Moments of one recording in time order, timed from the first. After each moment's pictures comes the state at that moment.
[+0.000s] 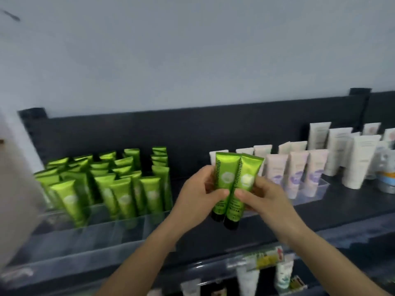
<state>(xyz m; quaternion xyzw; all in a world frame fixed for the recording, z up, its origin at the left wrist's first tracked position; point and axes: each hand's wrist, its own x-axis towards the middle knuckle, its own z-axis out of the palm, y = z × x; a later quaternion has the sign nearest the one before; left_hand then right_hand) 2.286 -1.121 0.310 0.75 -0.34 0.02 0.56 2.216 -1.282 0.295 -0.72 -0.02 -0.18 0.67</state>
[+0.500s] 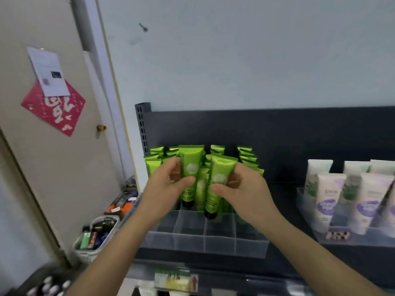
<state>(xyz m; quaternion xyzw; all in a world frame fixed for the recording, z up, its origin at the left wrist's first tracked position) 2.302 -0.883 0.327 0.82 -0.14 0.21 0.52 2.292 -1.069 0.326 -0.81 -0.16 -0.17 0.53</state>
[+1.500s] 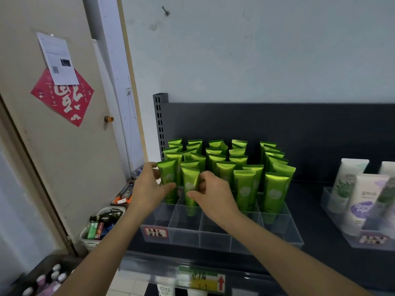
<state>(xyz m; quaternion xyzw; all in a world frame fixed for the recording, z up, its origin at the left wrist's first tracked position) 2.352 -0.777 0.271 0.87 0.07 0.21 0.43 2.336 -0.952 0.282 -0.88 -0.15 -0.10 0.43</state>
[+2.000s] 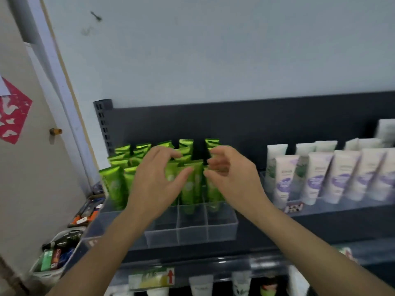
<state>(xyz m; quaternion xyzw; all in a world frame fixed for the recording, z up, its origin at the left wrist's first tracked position) 2.292 -0.896 0.335 0.86 -0.20 0.38 0.28 2.277 -1.069 0.336 -0.84 -0.13 -0.25 0.47</state>
